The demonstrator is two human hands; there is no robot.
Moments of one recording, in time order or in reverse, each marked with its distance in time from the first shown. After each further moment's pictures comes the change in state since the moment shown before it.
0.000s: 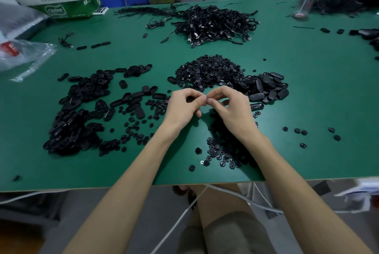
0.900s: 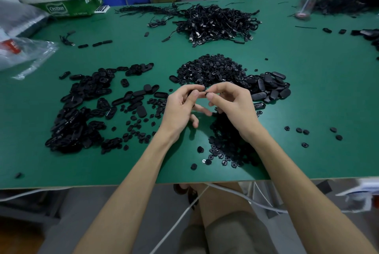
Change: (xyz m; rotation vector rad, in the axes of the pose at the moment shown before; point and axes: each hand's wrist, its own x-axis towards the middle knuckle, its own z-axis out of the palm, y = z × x) left_hand -0.018 -0.003 -0.007 -0.388 -0.048 0.086; right_hand 0.000 -0.007 -0.005 0.410 -0.048 0.078
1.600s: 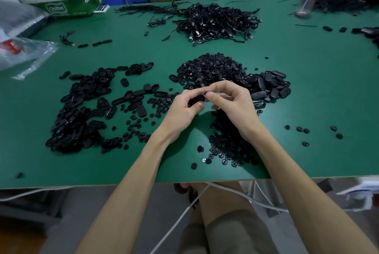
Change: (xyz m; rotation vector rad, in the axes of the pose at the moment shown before) left_hand 0.001 0.005 -0.001 0.336 -0.111 -0.016; right_hand 0.000 0.000 0.001 0.058 -0.013 0.062
